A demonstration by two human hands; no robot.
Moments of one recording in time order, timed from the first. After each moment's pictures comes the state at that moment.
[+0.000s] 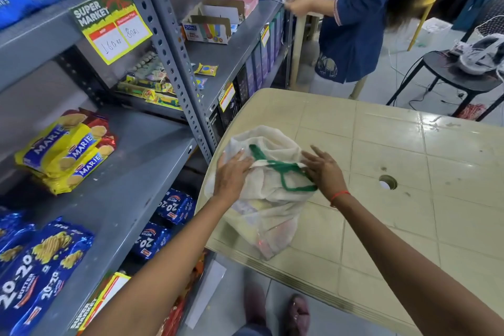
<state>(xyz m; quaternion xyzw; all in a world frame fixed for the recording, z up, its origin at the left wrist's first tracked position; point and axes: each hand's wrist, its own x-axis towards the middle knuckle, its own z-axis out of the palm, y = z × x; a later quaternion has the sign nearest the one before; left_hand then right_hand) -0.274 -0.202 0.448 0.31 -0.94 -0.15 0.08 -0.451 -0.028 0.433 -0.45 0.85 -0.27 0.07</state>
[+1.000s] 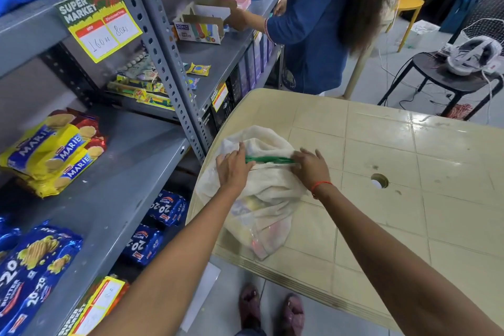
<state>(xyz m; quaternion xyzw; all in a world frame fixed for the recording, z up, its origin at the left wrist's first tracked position) -0.313 -0.202 0.432 0.40 -0.91 -0.13 0.04 -0.451 -0.057 0.430 -0.41 0.90 -0.13 0.09</state>
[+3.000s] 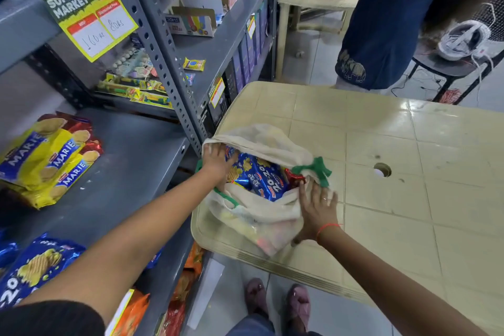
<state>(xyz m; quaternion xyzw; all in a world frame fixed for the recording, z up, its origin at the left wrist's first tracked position) -0.298 -0.270 0.438 0.22 -0.90 0.14 -0.36 -0.363 -0.005 0.406 -0.36 0.90 0.11 0.24</state>
